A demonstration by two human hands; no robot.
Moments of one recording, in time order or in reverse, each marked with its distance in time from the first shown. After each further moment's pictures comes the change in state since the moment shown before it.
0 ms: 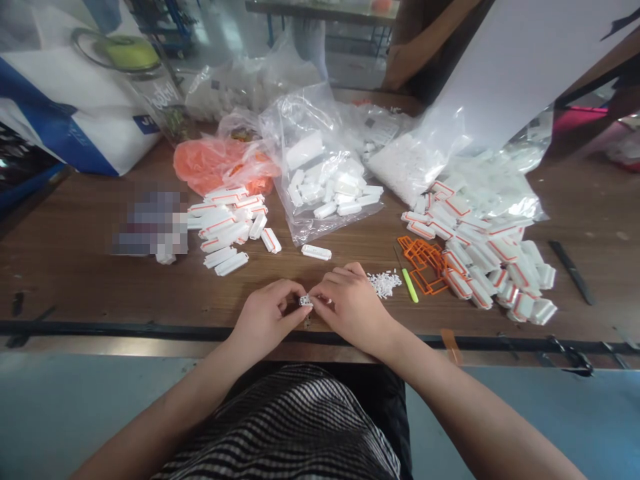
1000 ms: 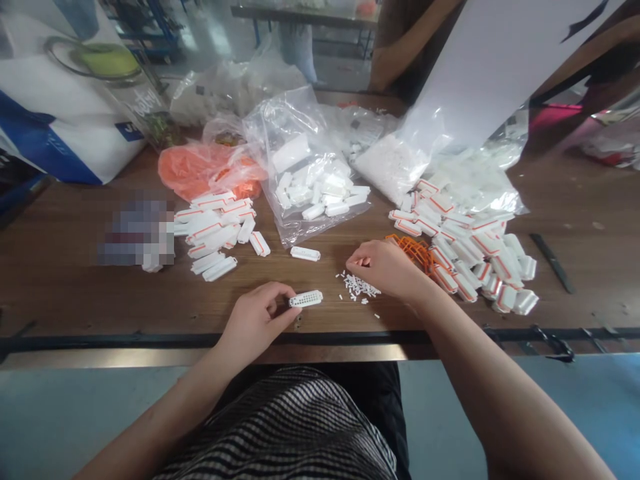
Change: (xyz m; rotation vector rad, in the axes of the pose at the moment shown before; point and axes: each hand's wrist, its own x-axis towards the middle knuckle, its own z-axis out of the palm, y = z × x) left_hand 0.002 0.002 -0.002 0.028 -0.011 -0.031; right_hand 0.007 0.071 -0.045 0.051 -0.177 0.405
